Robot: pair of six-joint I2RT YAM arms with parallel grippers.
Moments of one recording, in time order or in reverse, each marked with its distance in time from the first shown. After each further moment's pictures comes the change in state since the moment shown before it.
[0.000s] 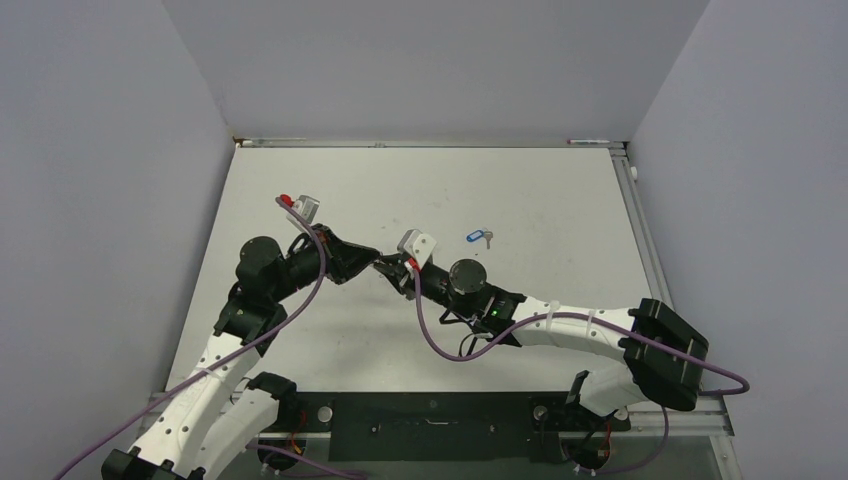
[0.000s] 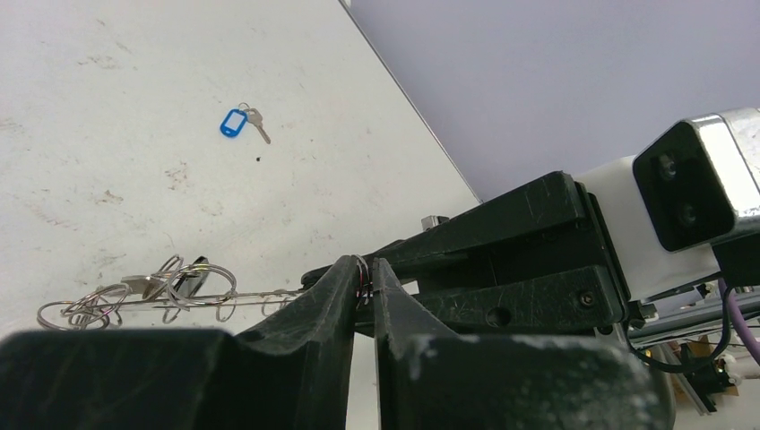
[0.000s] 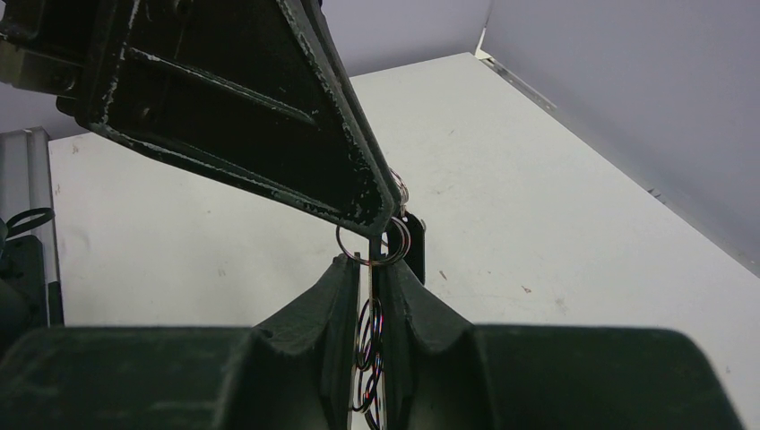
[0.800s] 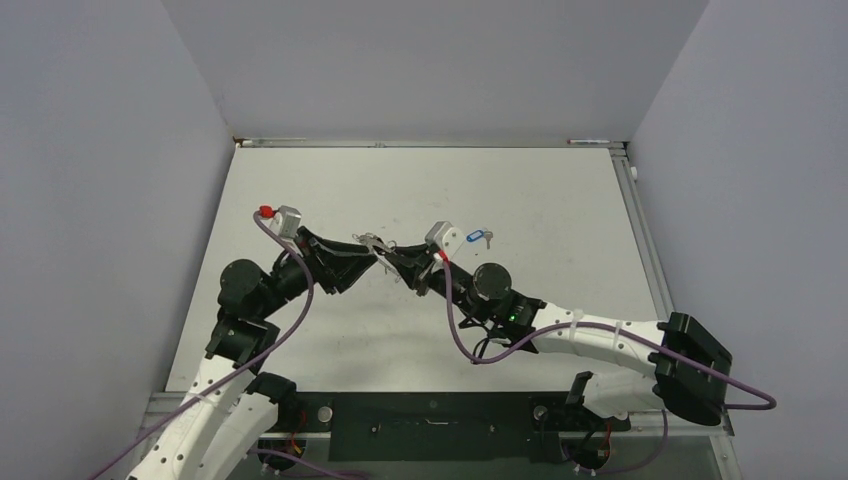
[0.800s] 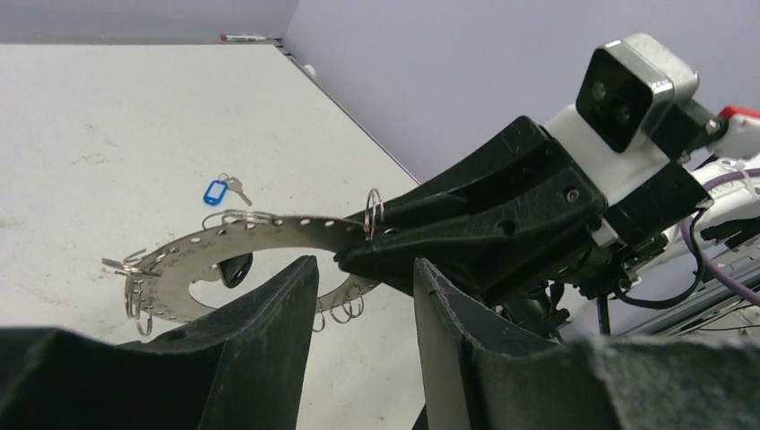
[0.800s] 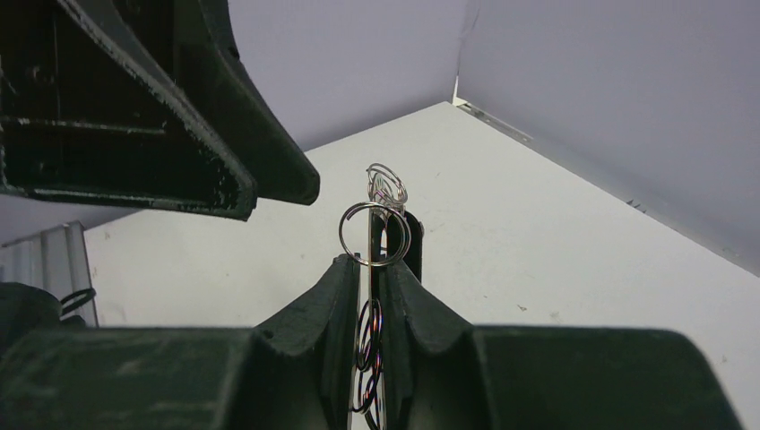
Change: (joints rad) left arm 0.011 -0.133 -0.049 0.117 0.019 0.002; right arm 0.008 -0.123 -0.051 0.037 0.066 0.087
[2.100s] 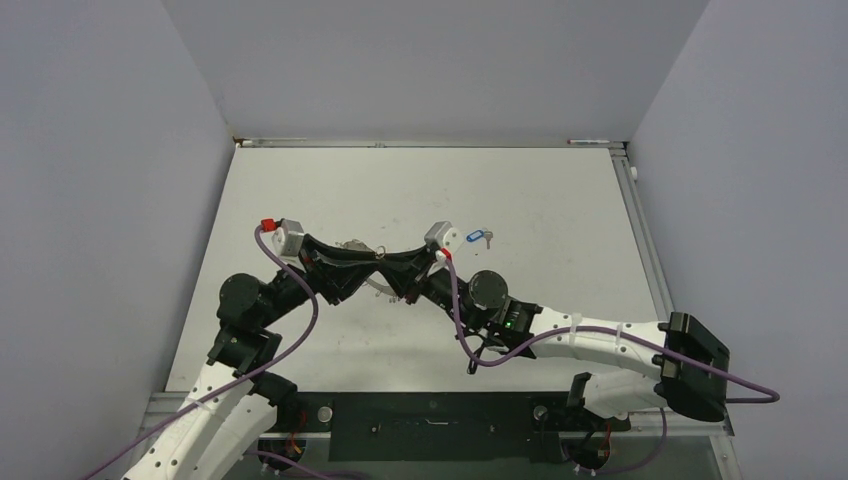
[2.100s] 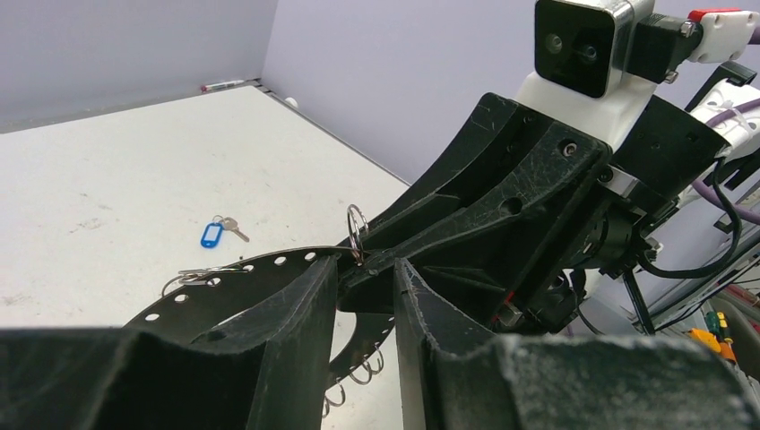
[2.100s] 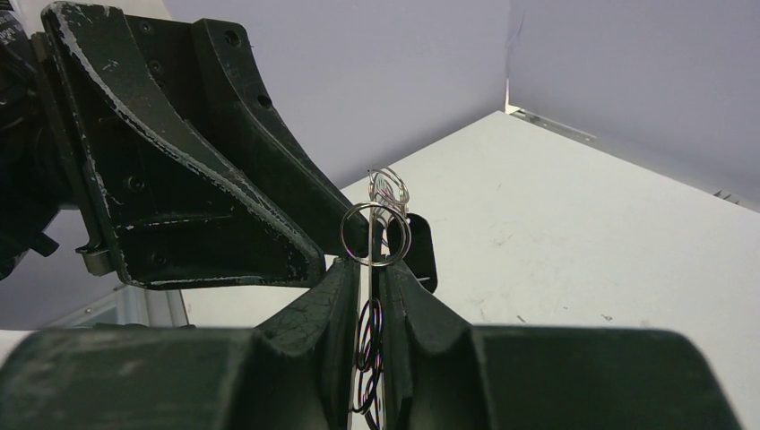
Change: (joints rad) left arm -0.081 -0.057 -0.066 0.136 0.000 0.105; right arm 0.084 -0.013 0.042 0.007 0.069 0.180
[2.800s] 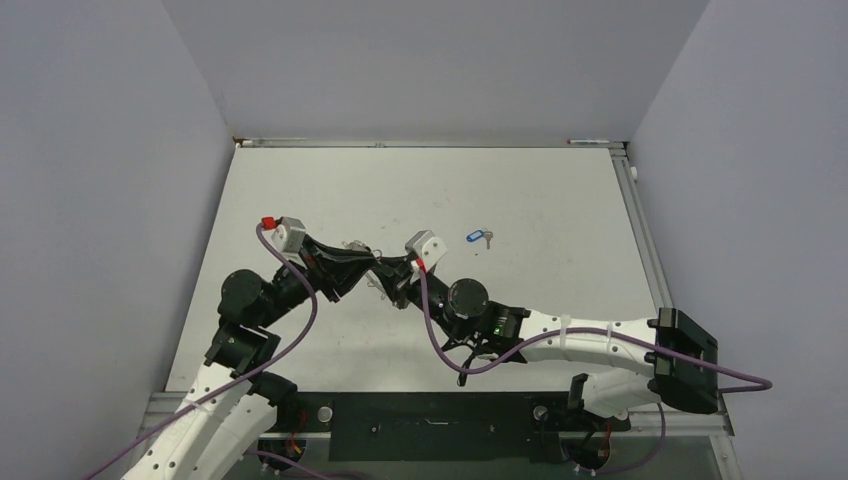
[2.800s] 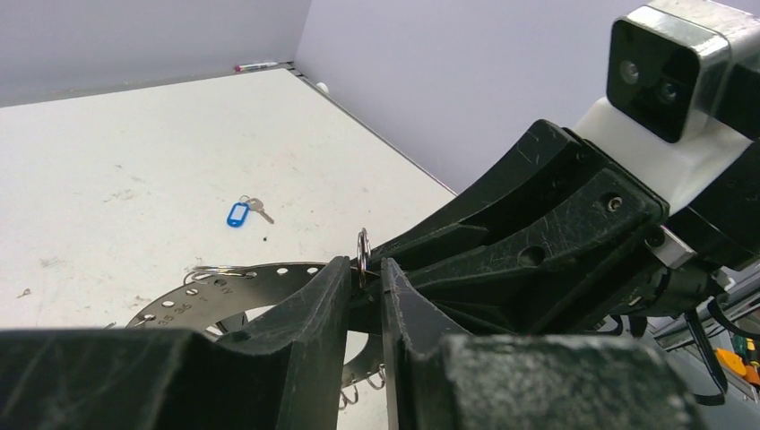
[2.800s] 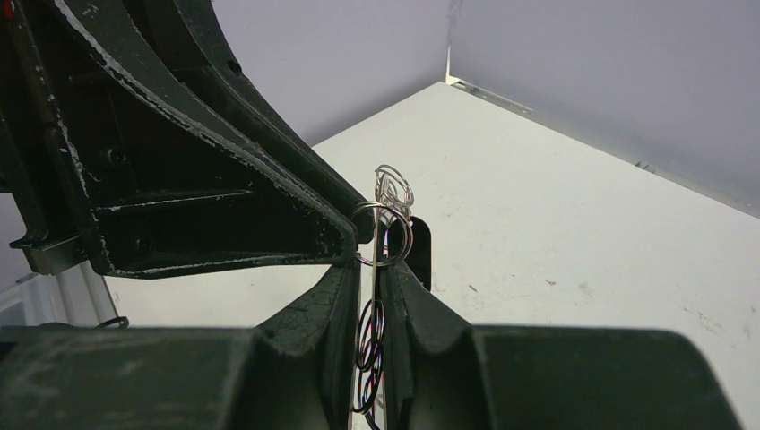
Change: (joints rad) left arm 0.000 -0.001 0.019 -0.098 -0.060 0.030; right arm 0.087 0.052 0.056 -0.086 0.198 -0.105
